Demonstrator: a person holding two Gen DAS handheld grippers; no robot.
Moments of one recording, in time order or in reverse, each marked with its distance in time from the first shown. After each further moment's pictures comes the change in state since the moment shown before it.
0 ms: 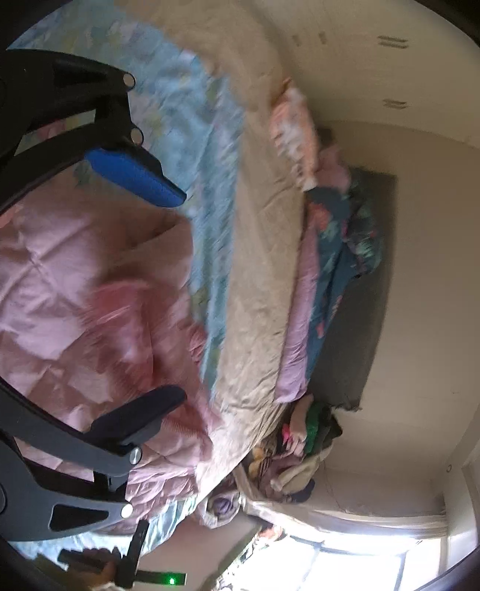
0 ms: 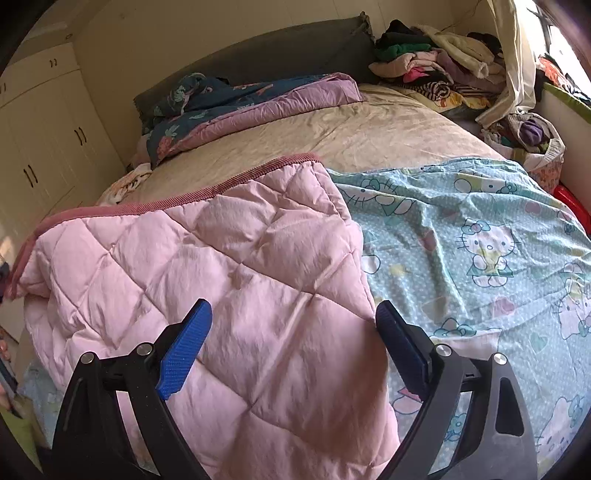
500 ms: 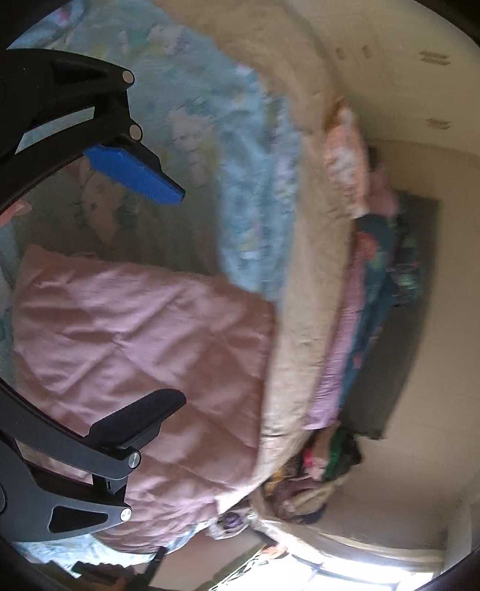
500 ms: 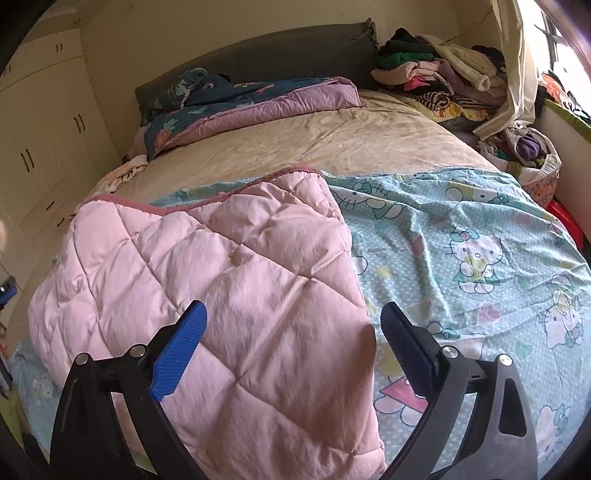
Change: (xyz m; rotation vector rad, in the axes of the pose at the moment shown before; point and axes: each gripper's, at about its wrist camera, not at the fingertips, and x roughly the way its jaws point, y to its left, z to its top) left arm 0.037 0.070 -0.049 -0.102 0.228 0.009; right arm -0.005 -0.002 -0.003 -0.061 -0.004 -0.041
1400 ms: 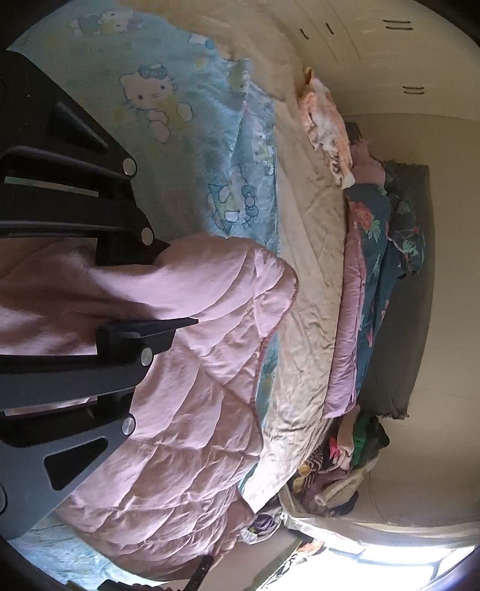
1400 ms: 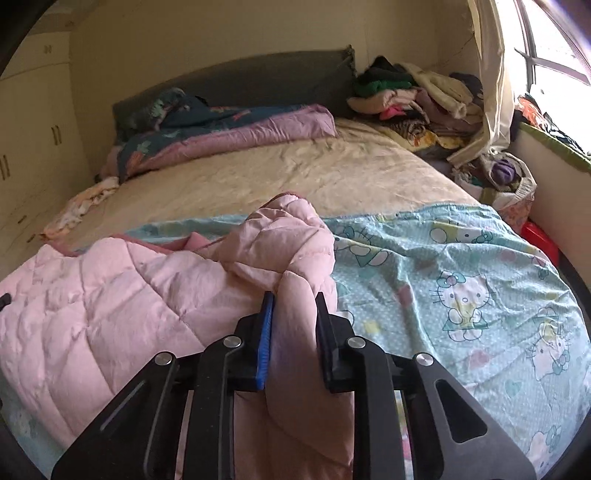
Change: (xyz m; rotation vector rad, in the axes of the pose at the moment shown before) left arm 0.054 -0.049 0.023 0.142 -0.040 0.031; right arm 0.033 0.010 0.039 0.007 -0.097 -0.147
